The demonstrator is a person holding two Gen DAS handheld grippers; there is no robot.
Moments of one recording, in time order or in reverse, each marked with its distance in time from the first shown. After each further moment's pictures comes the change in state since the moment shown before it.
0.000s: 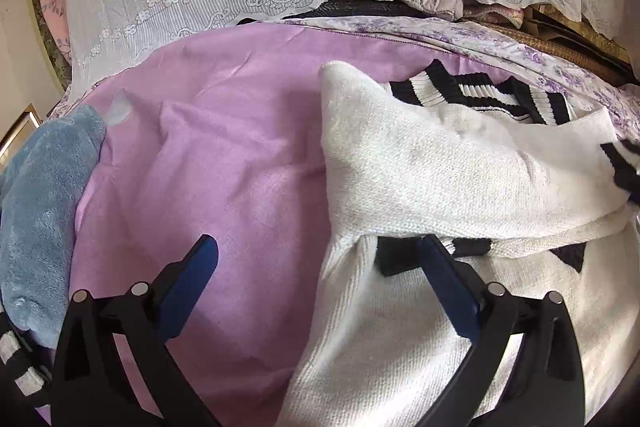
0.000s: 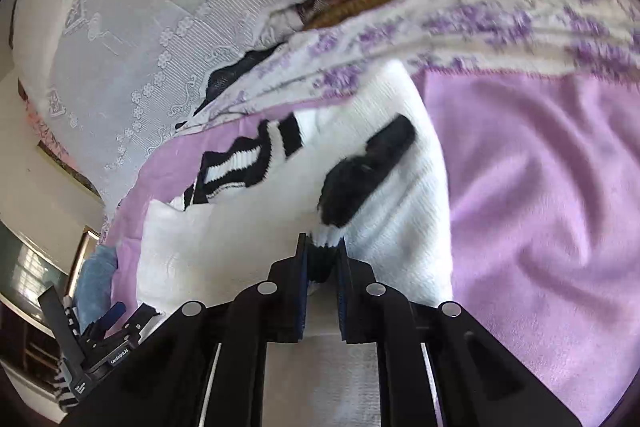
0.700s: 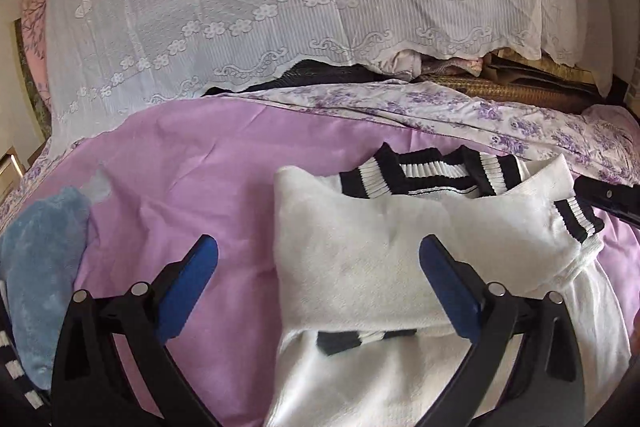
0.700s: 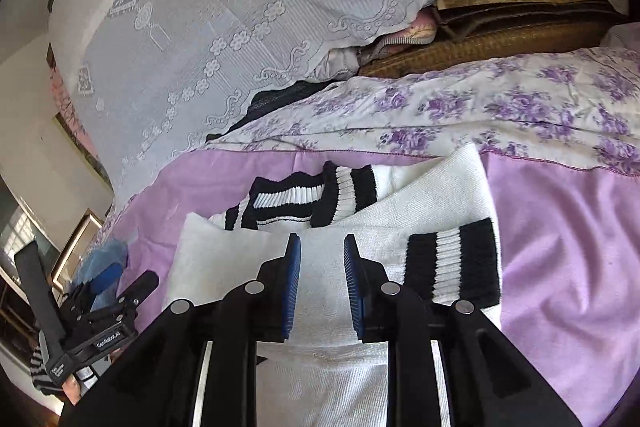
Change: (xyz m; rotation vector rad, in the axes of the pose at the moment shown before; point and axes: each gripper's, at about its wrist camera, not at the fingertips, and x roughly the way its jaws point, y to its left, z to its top) left arm -0.023 -0.031 0.055 0.068 -0.154 -0.117; right arm -0.021 0.072 0.012 -0.218 -0.117 -0.021
